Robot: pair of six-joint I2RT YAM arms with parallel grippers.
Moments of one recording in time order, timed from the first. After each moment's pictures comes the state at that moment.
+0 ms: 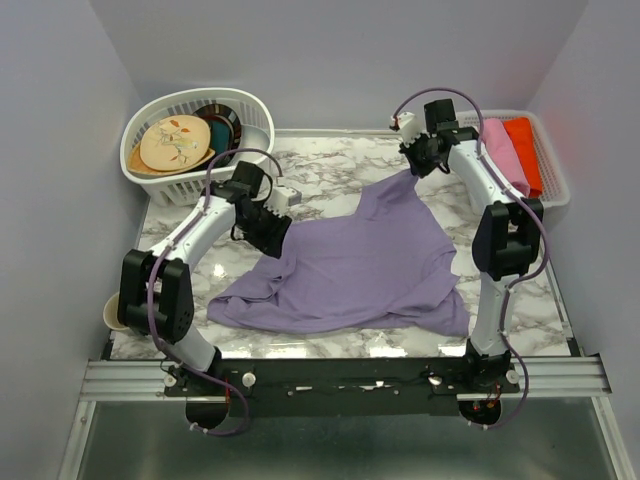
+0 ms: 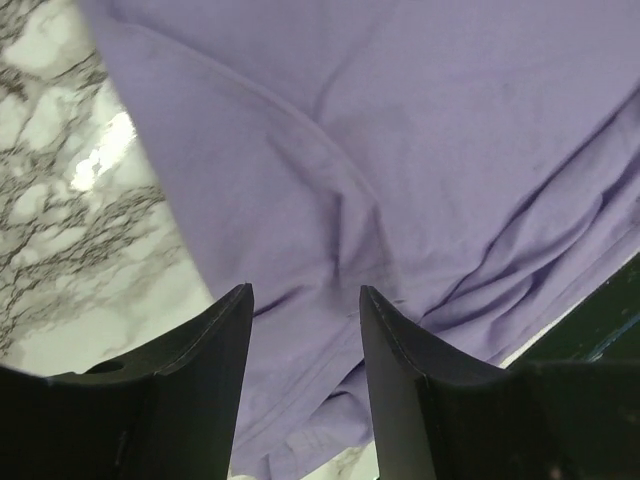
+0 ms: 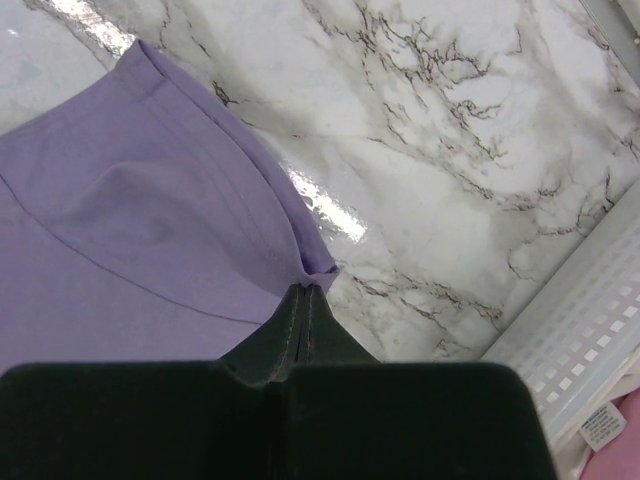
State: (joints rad) left arm -0.27 1.61 1.23 -0.86 0.42 0.35; right arm 0.18 2.10 1.92 -0.75 -0.17 -0.57
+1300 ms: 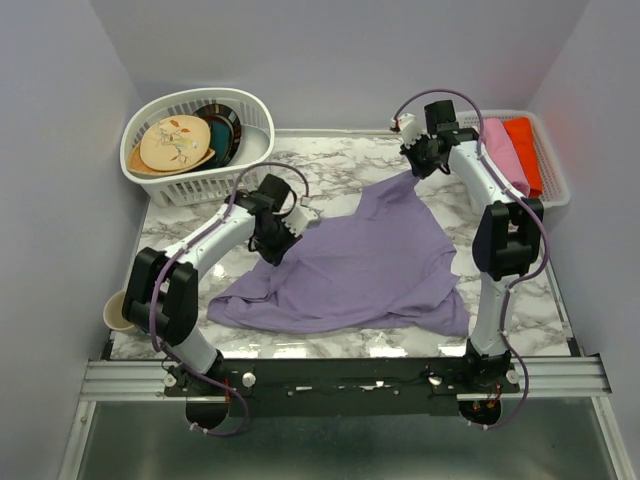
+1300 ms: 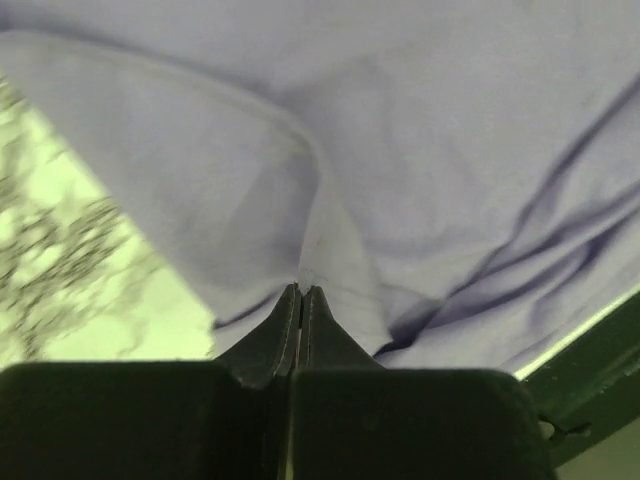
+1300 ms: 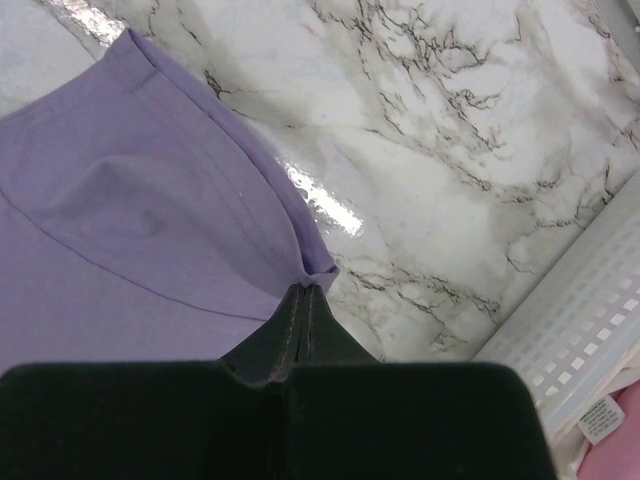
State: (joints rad) left arm -0.49 1.61 1.18 -0.87 0.24 0.44; right arm 0.17 2.10 1.91 -0.75 -0.16 -0.58
